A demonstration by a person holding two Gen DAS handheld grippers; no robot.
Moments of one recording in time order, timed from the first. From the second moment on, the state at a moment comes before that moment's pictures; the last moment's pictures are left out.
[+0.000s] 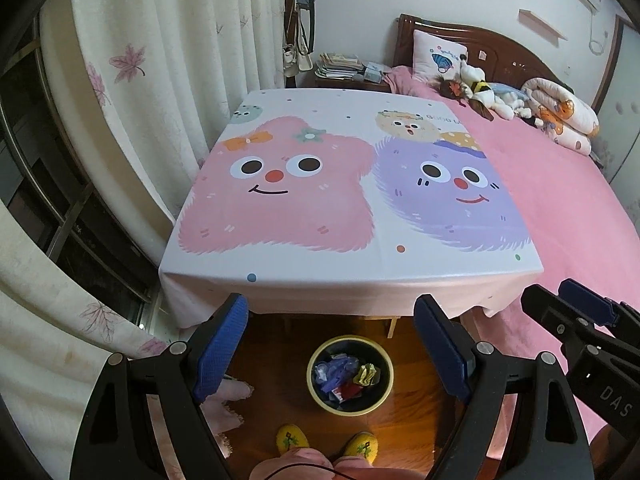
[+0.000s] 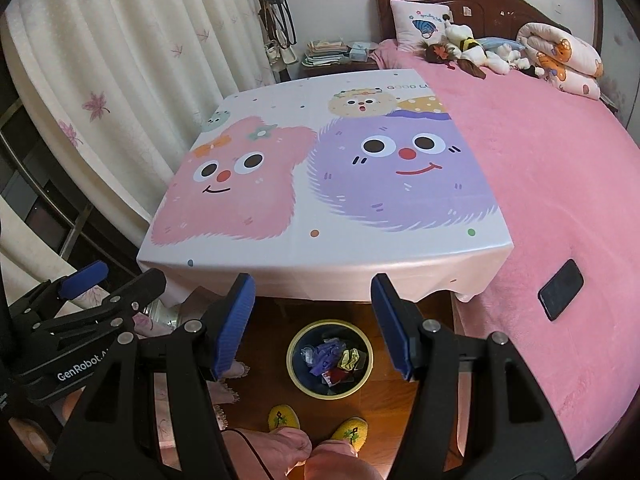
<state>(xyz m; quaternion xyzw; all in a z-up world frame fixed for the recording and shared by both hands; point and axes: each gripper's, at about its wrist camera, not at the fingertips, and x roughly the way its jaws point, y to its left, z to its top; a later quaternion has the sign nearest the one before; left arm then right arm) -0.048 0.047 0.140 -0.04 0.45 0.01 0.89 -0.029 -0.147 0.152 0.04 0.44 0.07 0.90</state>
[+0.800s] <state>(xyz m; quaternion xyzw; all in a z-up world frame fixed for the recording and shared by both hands) -0.042 0.046 0.136 -0.04 0.45 0.01 0.89 -0.017 -0.142 0.145 0.02 0.44 0.08 0.89</state>
